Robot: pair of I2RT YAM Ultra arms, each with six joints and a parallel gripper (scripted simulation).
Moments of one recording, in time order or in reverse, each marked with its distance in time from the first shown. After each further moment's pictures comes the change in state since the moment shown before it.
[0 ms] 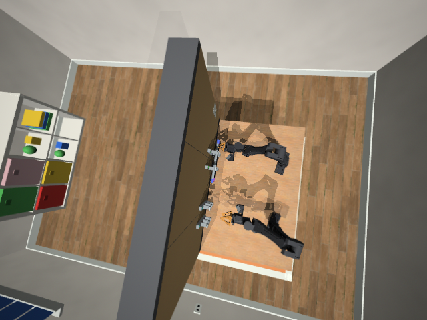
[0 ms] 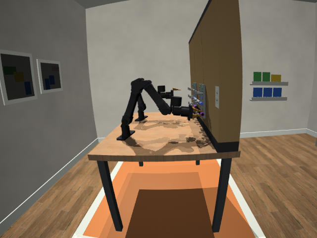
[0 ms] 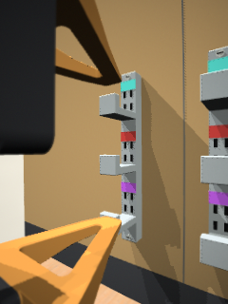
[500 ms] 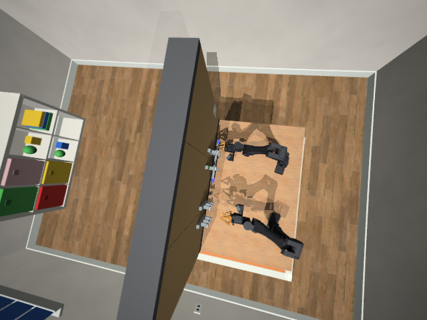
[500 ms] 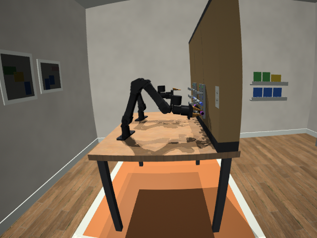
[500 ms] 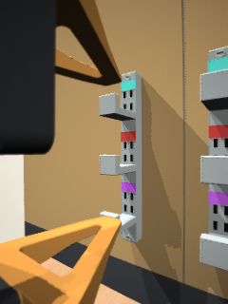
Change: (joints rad) left arm 0.000 0.000 0.000 0.000 0.000 0.000; right arm 0.000 -0.023 0.010 -0.042 0.000 -0.003
